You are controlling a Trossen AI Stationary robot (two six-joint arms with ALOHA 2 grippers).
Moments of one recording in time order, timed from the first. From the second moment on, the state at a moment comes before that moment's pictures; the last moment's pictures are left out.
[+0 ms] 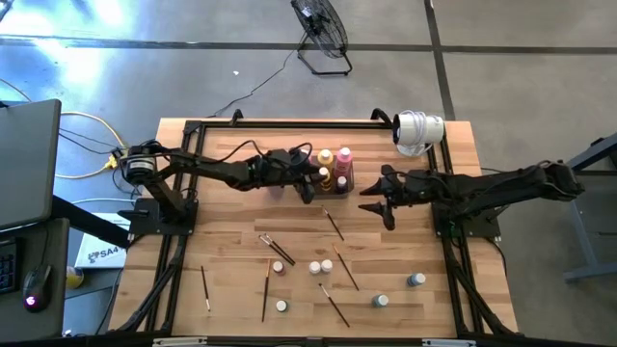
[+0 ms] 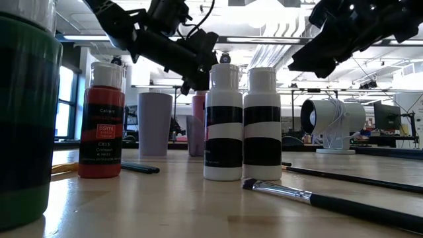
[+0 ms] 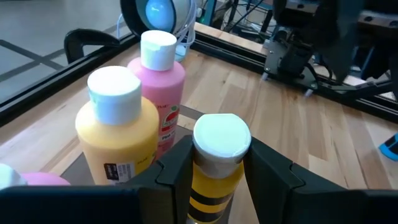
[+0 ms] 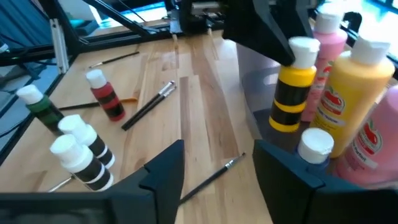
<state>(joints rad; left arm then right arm) 0.18 1.66 0.91 0.47 -0.08 -0.24 -0.01 0.90 0.44 0.08 0.01 0.17</state>
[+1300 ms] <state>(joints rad) 0.06 1.75 0.94 0.51 -0.46 -0.23 -0.01 0.86 0.44 0.06 0.00 0.16</state>
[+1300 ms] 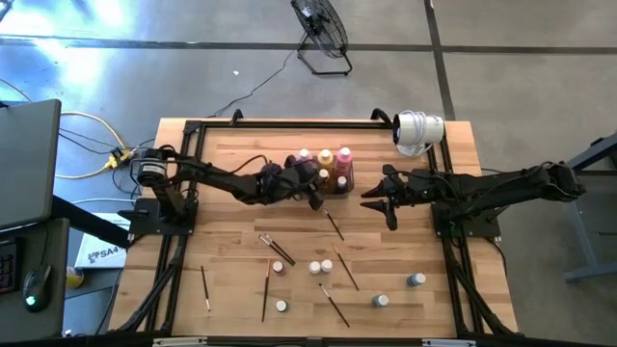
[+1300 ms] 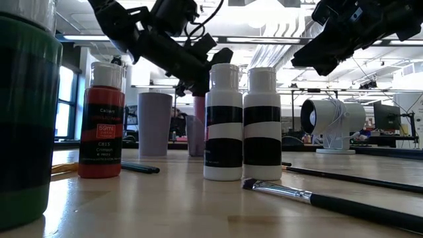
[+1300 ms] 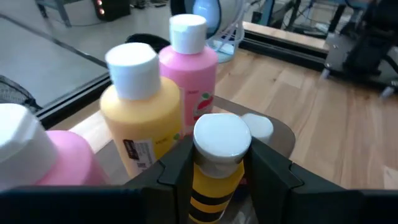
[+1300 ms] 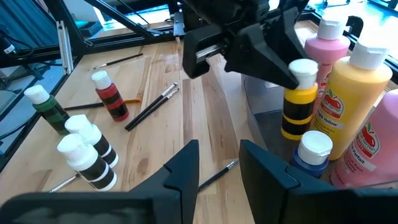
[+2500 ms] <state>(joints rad) 0.06 1.89 1.05 0.41 -0.47 -0.27 -0.01 0.86 0.44 0.06 0.00 0.16</state>
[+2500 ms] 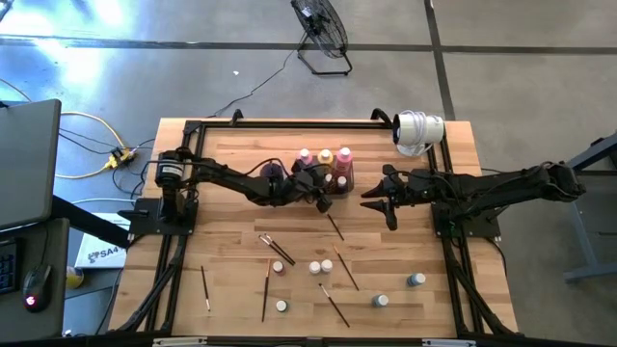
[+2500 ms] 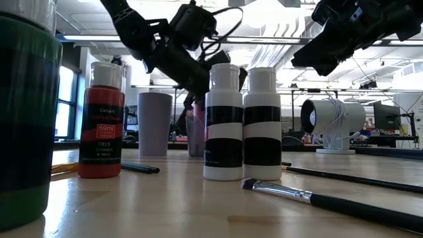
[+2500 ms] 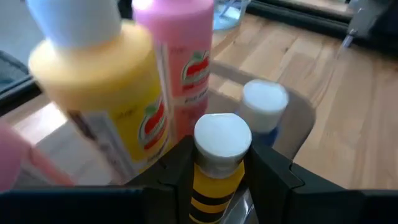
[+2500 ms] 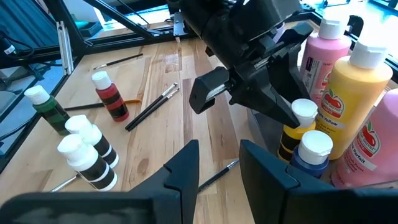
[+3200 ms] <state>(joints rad) 0.06 1.90 1.05 0.45 -0.46 -0.27 -0.01 0.86 0.44 0.06 0.00 0.18</state>
